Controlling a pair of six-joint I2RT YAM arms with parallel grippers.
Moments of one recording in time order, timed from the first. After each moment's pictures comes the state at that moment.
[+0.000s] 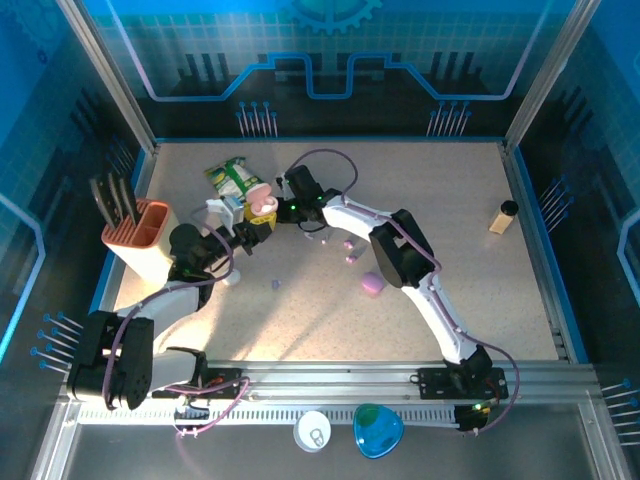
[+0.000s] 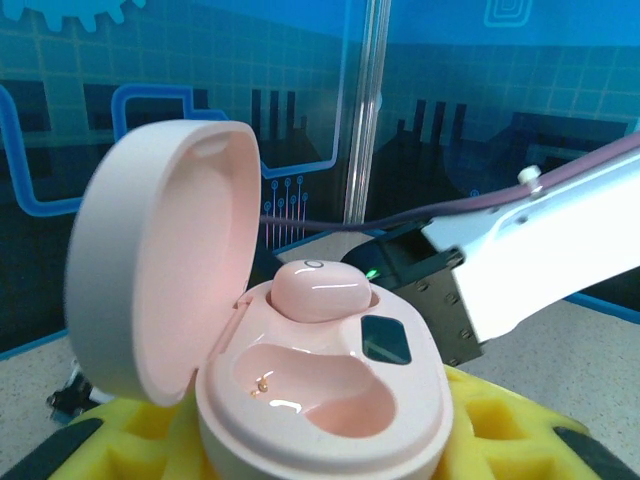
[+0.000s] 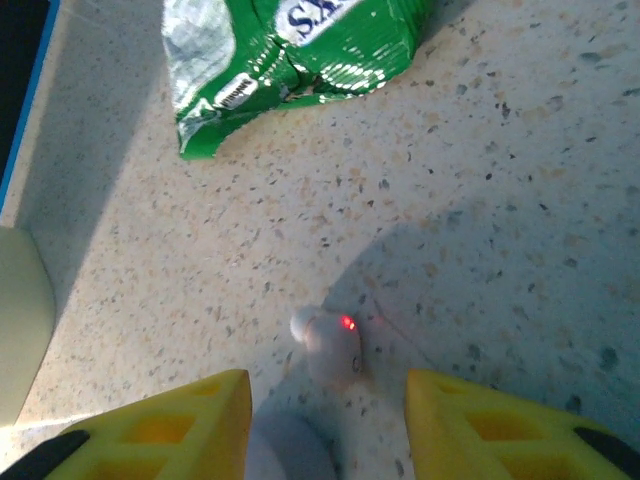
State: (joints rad) left arm -0.10 1.24 0.41 0.99 0.73 -0.16; right arm 0.68 2.54 2.06 -0.28 -0.35 0.57
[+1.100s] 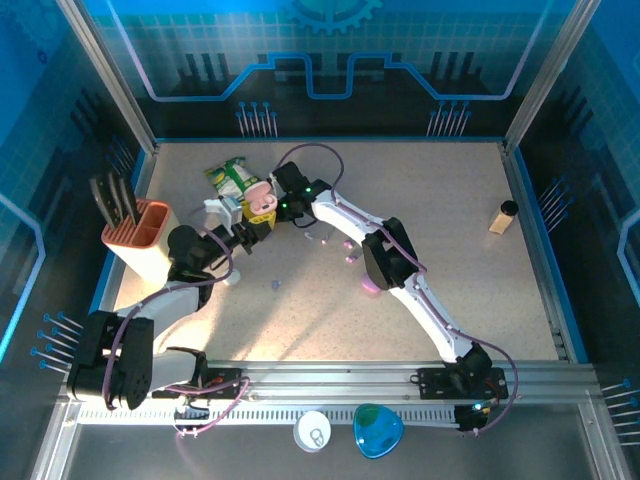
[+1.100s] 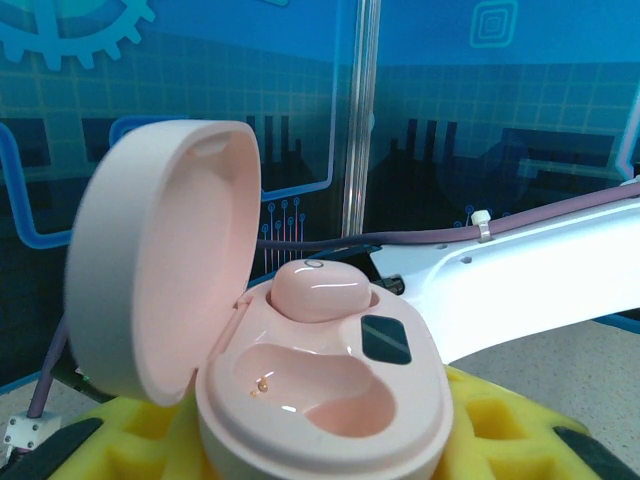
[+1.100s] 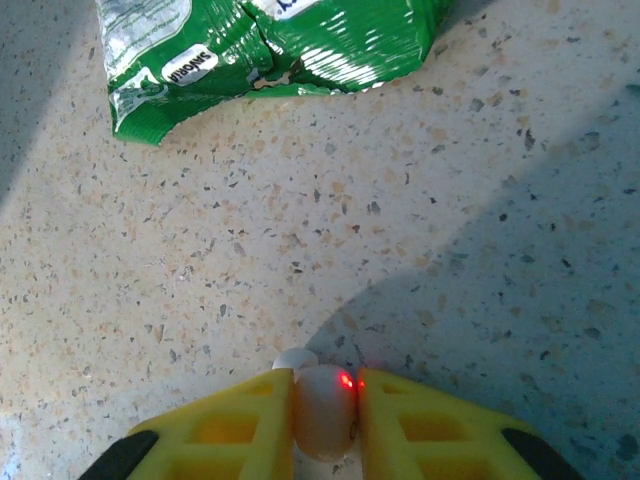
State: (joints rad) left arm -0.10 1.24 0.41 1.05 0.73 -0.17; right arm 0.70 2.73 2.46 -0.63 -0.27 0.43
